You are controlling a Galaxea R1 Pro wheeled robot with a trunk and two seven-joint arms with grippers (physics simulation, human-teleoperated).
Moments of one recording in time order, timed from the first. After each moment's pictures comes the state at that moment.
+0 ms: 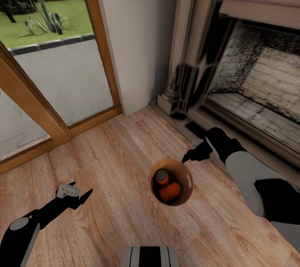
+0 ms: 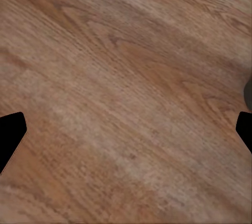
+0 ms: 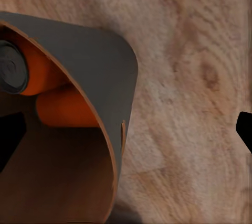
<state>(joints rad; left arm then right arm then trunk) -0.22 0.17 0.29 -1.35 -0.09 0.19 -0.66 -1.23 -0.08 0.14 -0.38 0.30 1.05 0.67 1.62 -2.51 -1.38</state>
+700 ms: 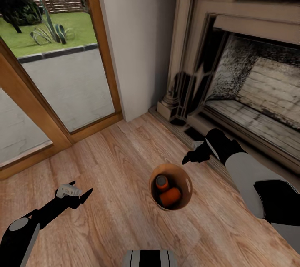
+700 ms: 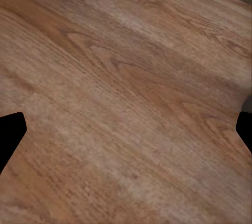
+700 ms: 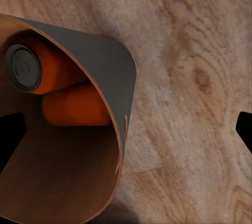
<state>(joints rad) -0.22 0.17 0.29 -1.35 -0.07 0.18 -0.66 -1.21 -0.08 0.14 -0.39 0.30 1.05 0.67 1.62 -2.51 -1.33</state>
